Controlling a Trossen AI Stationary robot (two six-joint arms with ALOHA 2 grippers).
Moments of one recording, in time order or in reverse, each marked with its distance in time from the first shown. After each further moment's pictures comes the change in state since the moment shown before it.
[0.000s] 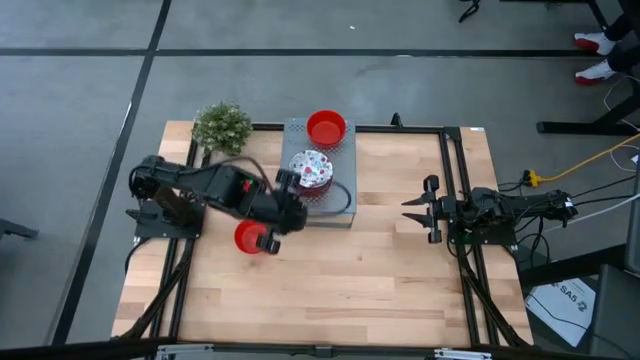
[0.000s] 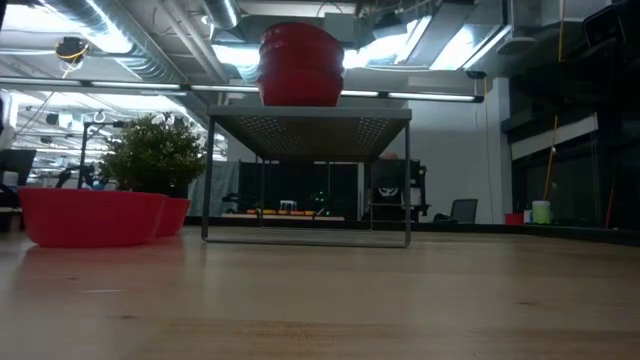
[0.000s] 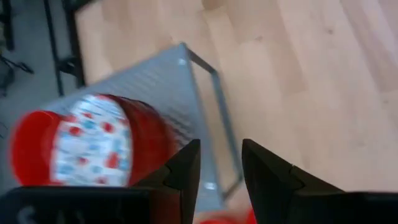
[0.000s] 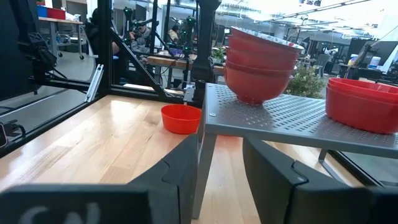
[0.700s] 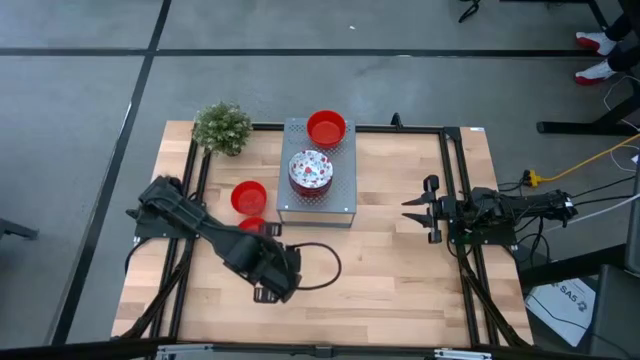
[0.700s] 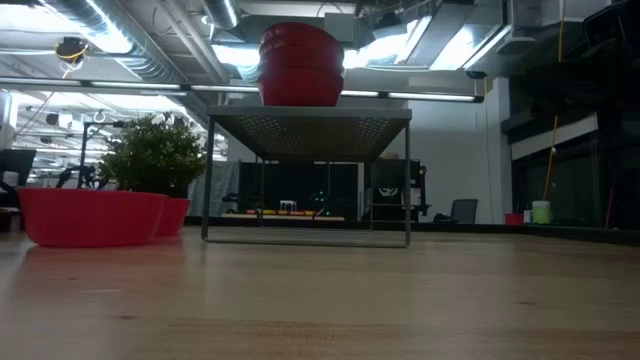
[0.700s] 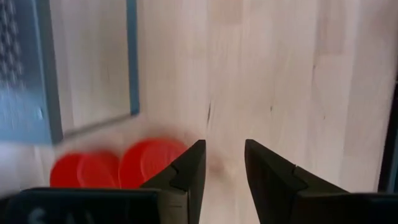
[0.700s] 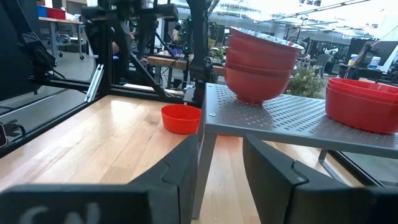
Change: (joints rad) left arm -0.236 0.139 -0.162 -0.062 0.105 -0.655; right arm 0.000 0.000 0.000 0.000 0.000 0.000
